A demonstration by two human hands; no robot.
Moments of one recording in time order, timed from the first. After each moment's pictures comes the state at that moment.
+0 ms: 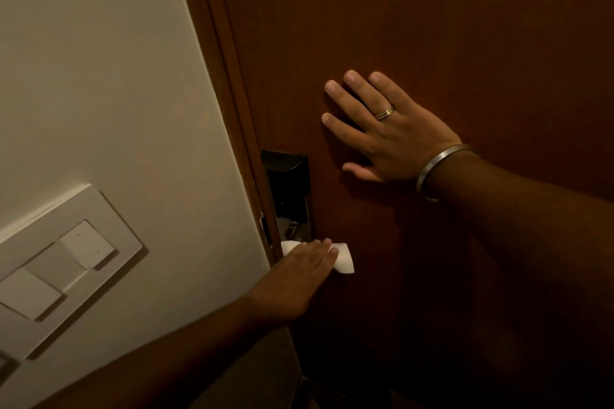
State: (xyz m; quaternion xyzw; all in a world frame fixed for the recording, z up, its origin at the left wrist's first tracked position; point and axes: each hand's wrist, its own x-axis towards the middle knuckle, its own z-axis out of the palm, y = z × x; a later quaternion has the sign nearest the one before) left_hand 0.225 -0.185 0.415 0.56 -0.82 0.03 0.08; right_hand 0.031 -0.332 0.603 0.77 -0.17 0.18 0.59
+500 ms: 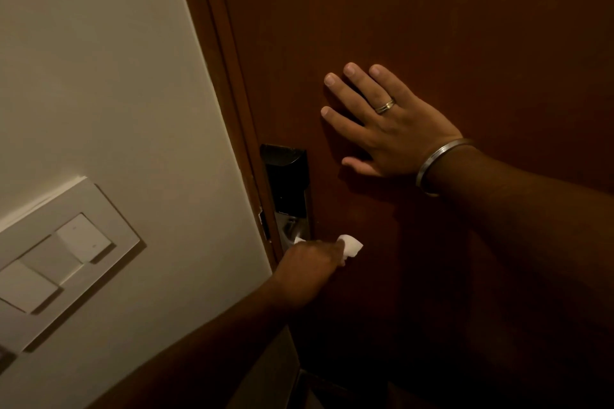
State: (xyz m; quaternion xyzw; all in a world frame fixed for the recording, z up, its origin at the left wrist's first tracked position) left_hand 0.195 -0.207 0.428 0.58 -0.81 0.01 0.07; right_hand 0.030 -0.331 0.604 0.76 -0.17 0.18 0.60
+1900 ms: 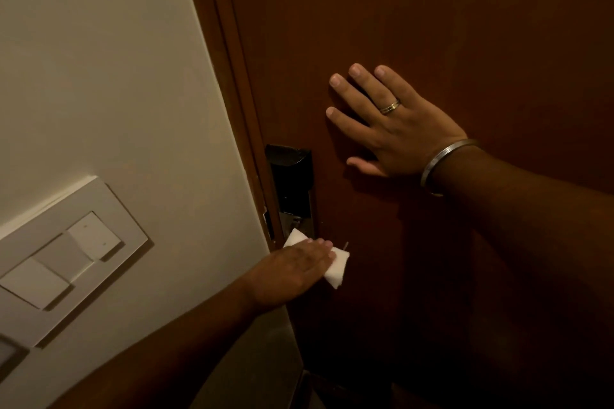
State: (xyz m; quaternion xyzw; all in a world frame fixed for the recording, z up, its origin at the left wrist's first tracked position) left_hand 0.255 -0.188 0.414 0.45 -0.89 0.13 0.01; right_hand 0.030 -0.330 0.604 0.76 -0.17 0.18 0.60
